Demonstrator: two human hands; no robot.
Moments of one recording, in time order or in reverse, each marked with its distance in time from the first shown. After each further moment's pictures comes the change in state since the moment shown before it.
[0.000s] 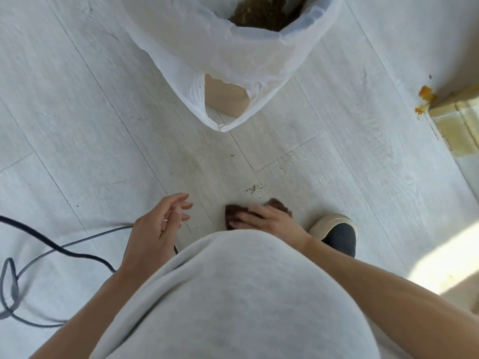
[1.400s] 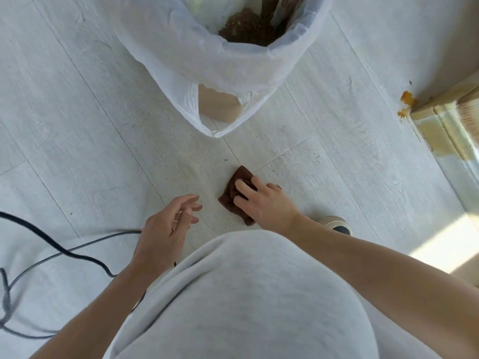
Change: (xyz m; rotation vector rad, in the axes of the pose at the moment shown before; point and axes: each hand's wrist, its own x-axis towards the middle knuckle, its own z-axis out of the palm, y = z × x) left_hand 0.010 0.018 0.010 0.035 -0.094 0.013; right_hand 0.041 0.014 -0.027 -0.442 -0.305 0.253
